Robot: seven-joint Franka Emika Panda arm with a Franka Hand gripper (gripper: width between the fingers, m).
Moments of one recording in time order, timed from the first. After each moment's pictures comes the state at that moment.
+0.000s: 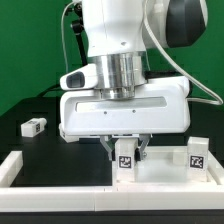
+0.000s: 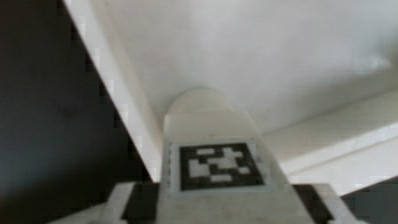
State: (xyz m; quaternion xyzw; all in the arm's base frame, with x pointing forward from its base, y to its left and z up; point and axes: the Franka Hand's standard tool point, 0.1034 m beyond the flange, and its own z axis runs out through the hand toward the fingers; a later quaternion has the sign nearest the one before) arm 0.623 -0.003 0.060 -0.97 0.21 -0.05 0.06
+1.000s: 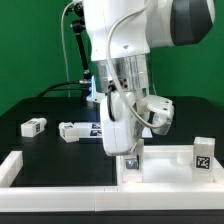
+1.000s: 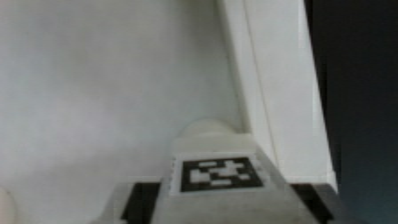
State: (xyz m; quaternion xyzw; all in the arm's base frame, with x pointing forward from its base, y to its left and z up) arm 0.626 0.007 0.057 -0.61 0.79 0.02 0.08
